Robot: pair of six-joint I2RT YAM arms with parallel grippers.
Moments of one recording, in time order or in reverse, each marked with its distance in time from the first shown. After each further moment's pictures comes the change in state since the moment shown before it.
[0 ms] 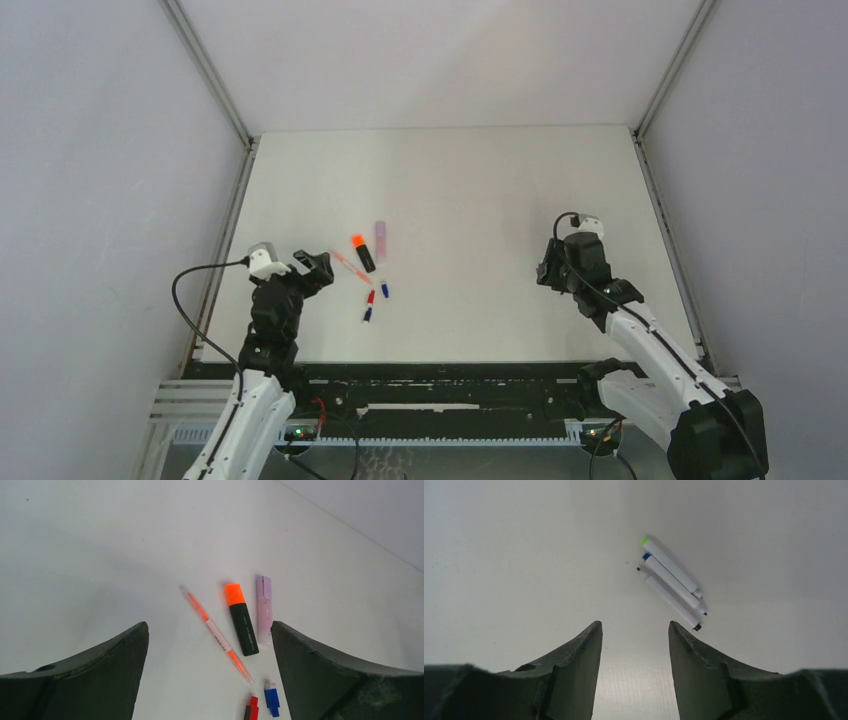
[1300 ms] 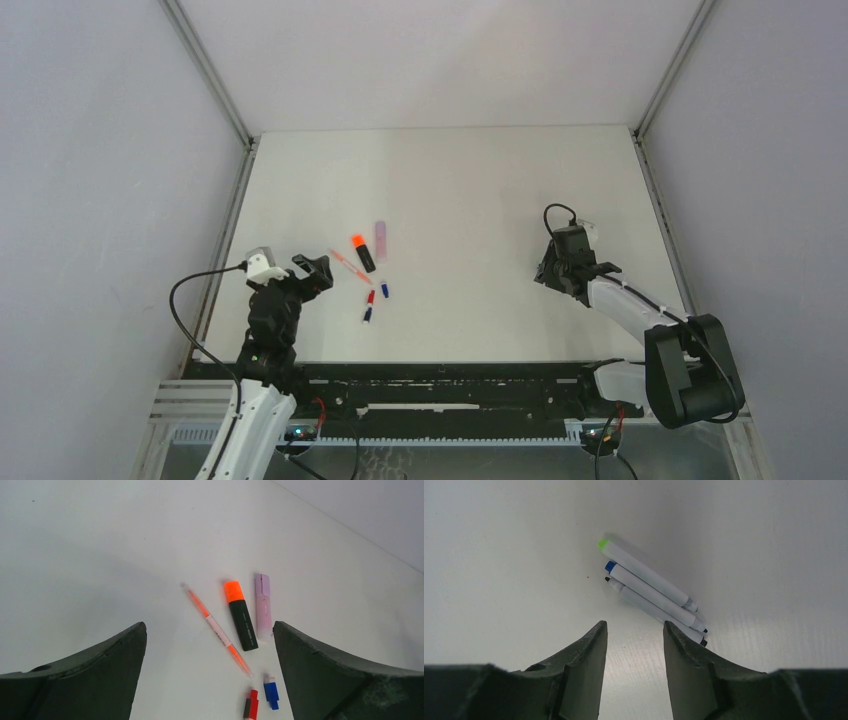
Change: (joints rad) left arm 0.000 -0.116 0.000 -0.110 0.005 0.006; right arm -0.093 0.335 0.013 0.116 -0.002 0.138
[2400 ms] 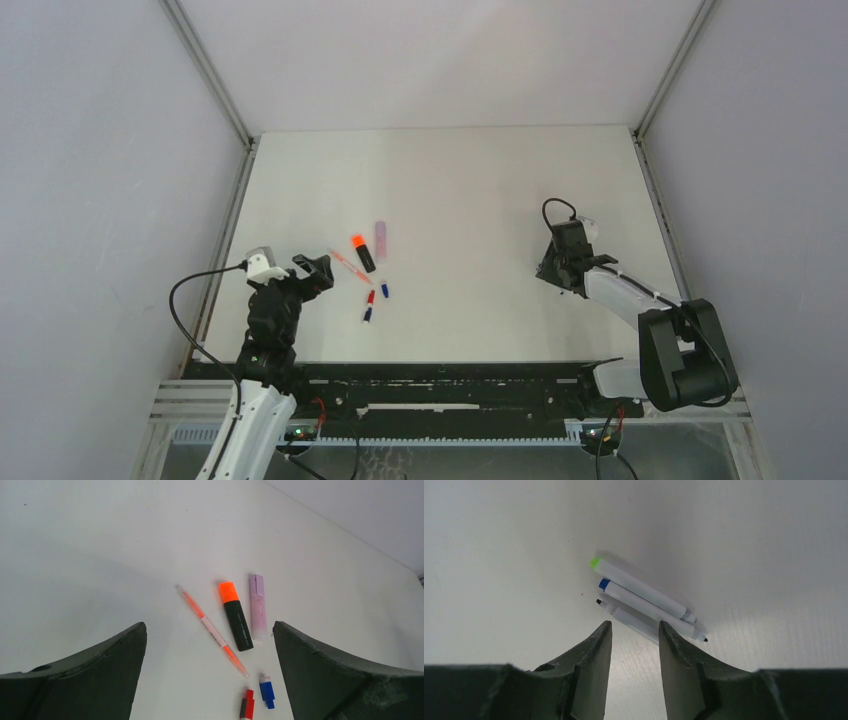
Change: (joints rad) left arm 0.000 -0.008 0.000 0.008 0.019 0.002; right arm -0.010 0.072 0.046 -0.004 0.028 0.017
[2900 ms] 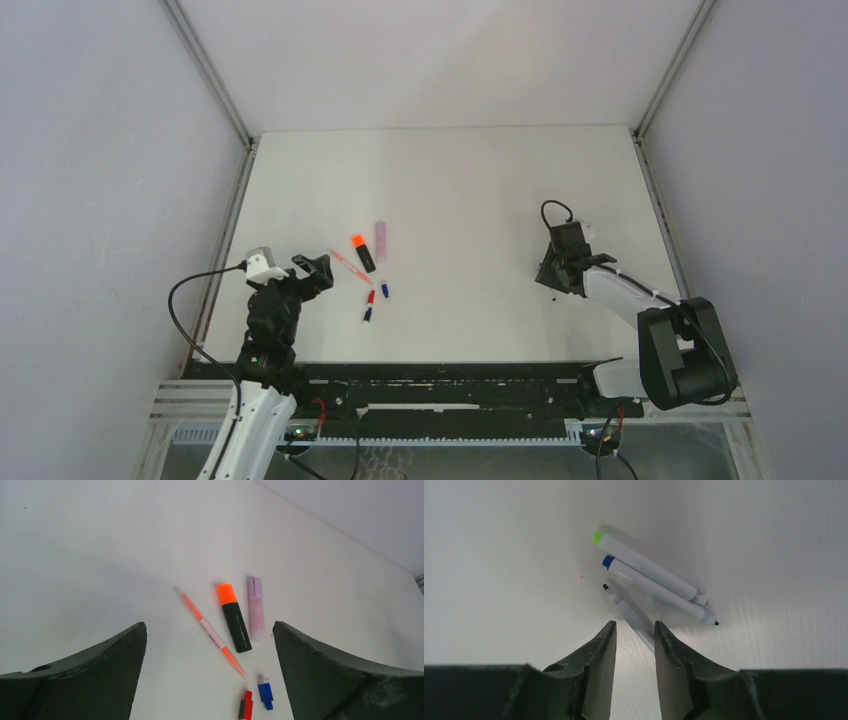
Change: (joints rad) left arm 0.000 -0.010 0.000 0.001 0.000 0.000; right arm 0.014 0.011 0.009 -0.045 -0.041 0.003
